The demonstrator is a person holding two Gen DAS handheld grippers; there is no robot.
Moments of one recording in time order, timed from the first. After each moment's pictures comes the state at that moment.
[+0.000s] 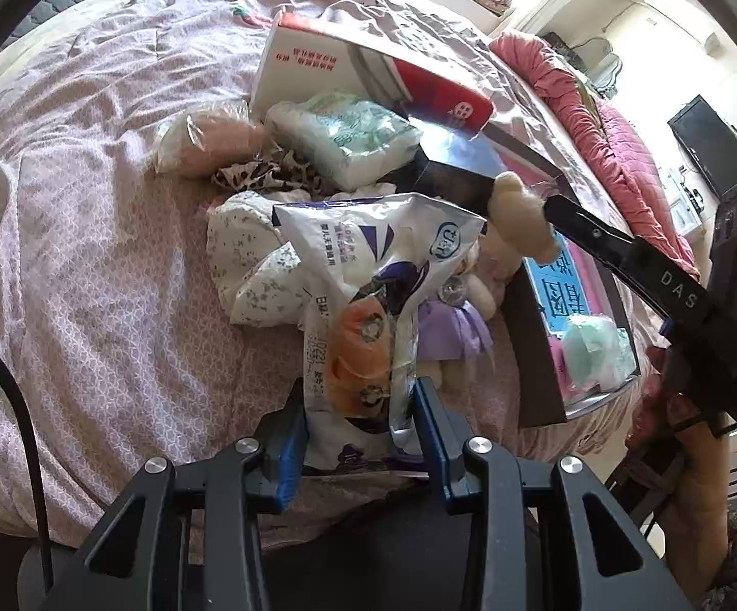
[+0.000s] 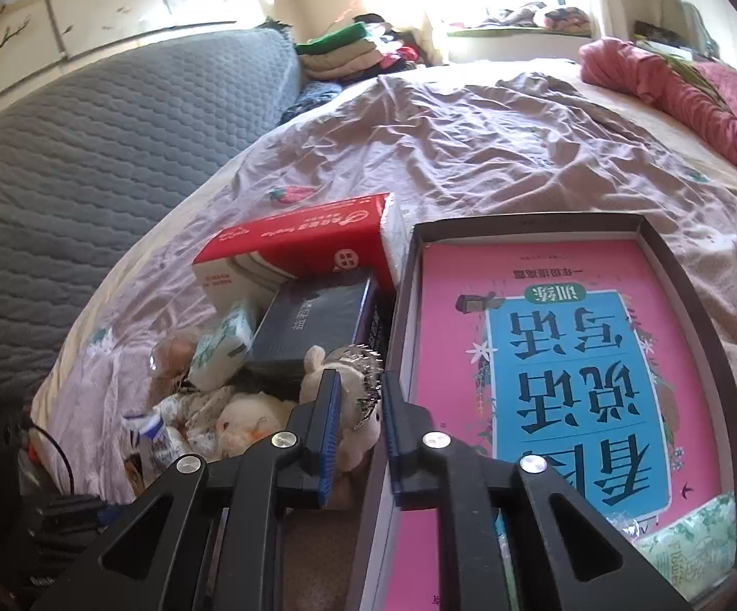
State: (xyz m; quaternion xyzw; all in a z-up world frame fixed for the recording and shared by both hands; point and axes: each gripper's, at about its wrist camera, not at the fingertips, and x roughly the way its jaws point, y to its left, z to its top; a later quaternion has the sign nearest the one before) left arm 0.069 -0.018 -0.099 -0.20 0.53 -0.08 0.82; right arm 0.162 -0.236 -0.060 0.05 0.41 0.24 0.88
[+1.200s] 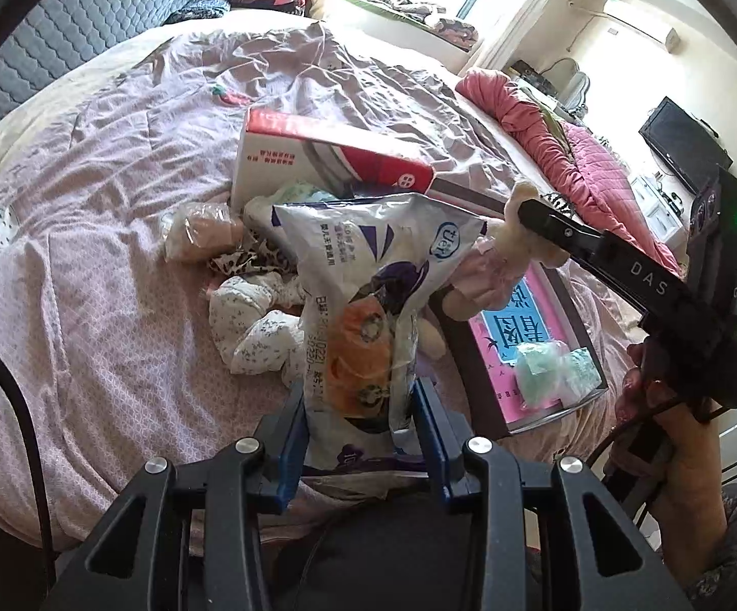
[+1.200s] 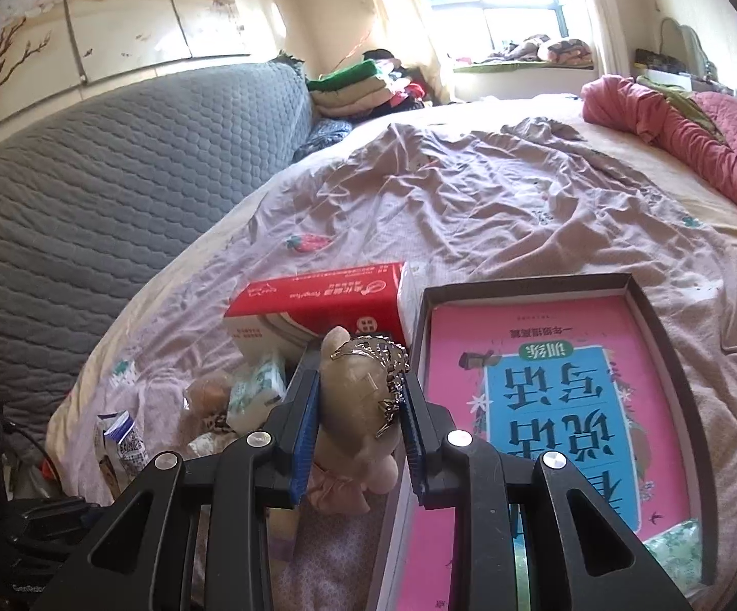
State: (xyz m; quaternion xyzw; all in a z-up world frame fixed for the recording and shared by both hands) left arm 0.045 -0.024 -0.042 -0.17 0.47 -0.09 0.86; right arm 0.148 -0.241 -0.012 0.06 0.36 0.24 0.90
